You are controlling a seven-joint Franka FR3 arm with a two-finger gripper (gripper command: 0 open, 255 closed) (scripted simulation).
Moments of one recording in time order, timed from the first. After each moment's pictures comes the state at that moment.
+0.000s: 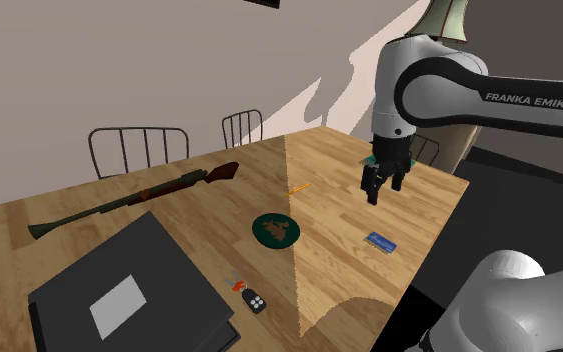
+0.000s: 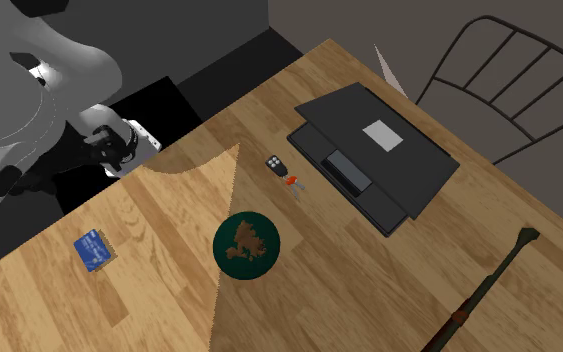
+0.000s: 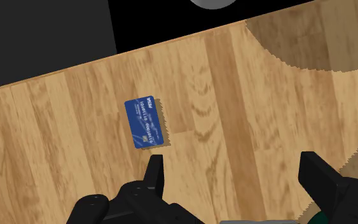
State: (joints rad) arm -0.01 -0.74 0.07 -2.40 -0.08 1.48 0.17
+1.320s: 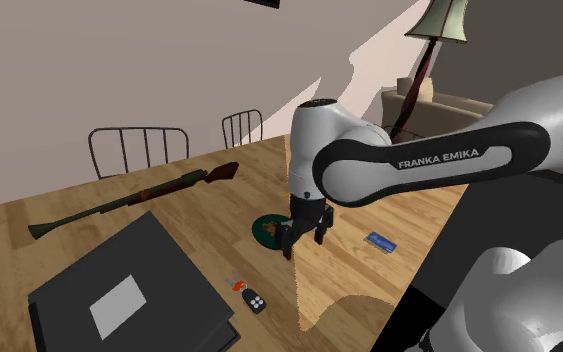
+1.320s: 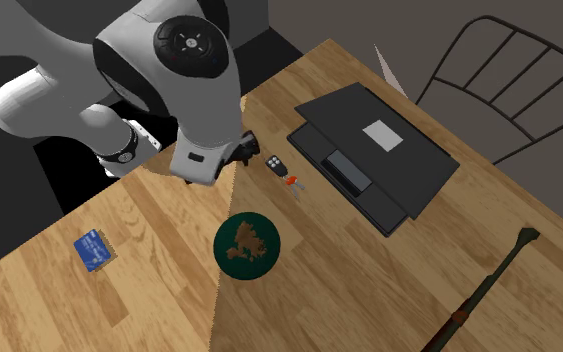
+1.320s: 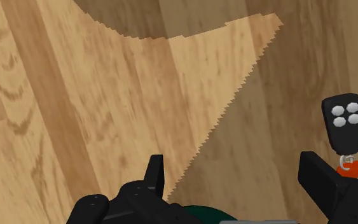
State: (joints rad) arm 0.10 -0.43 0.36 -2.46 0.15 1.94 0.51
